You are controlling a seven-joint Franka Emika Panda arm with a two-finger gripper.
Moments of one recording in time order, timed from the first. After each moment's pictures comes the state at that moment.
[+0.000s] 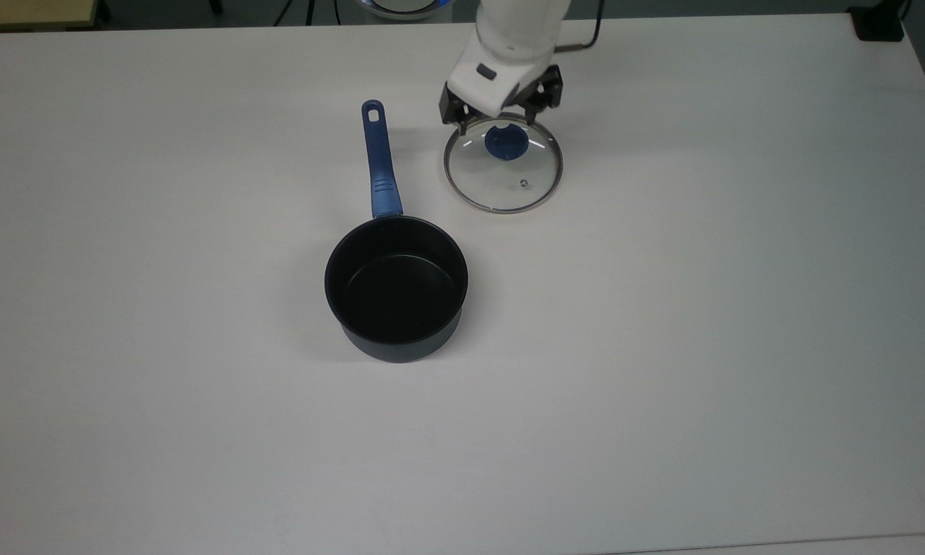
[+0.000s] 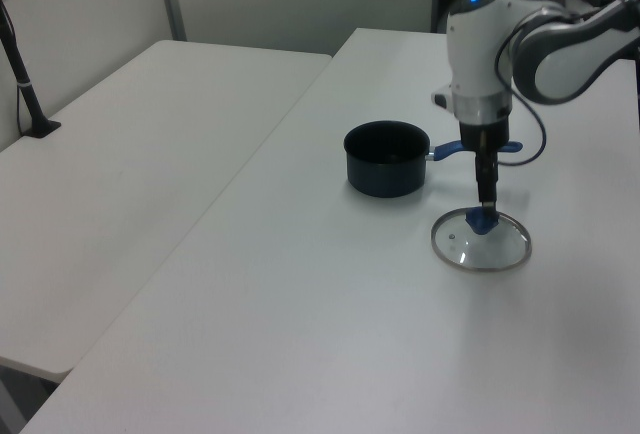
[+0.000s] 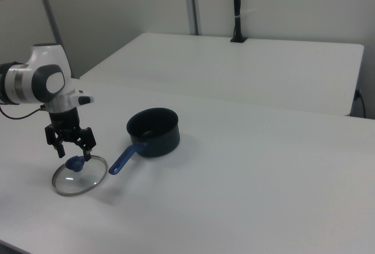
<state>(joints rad) 0.04 0.07 0.30 -2.13 -0.03 2.04 0.14</state>
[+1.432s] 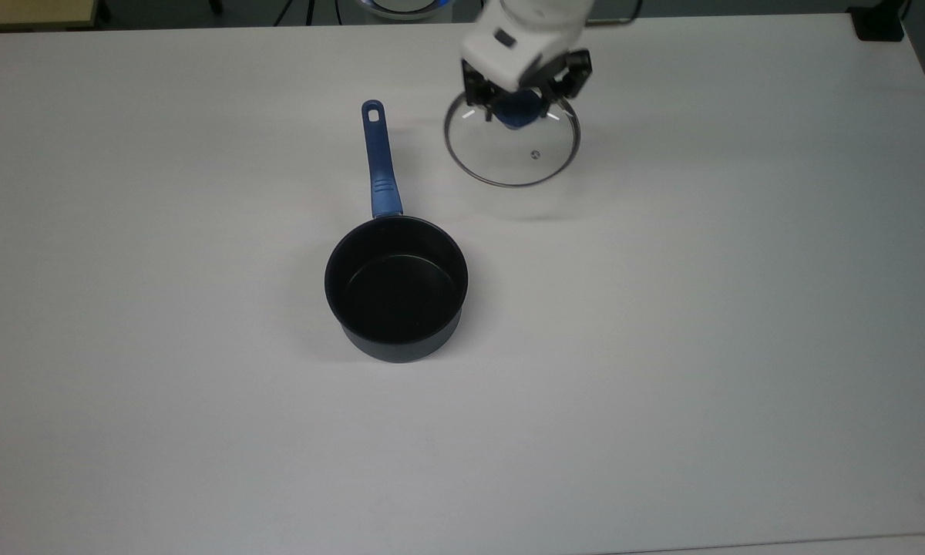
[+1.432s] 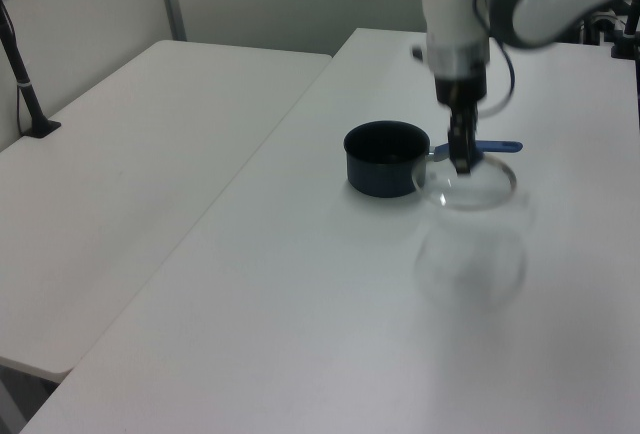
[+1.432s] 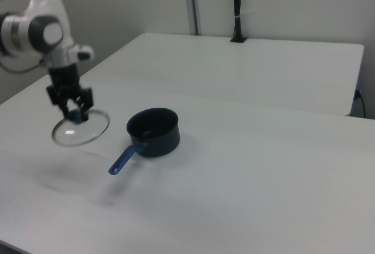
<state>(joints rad) 0.02 0.10 0.31 -1.81 -0.03 1.79 0.20</state>
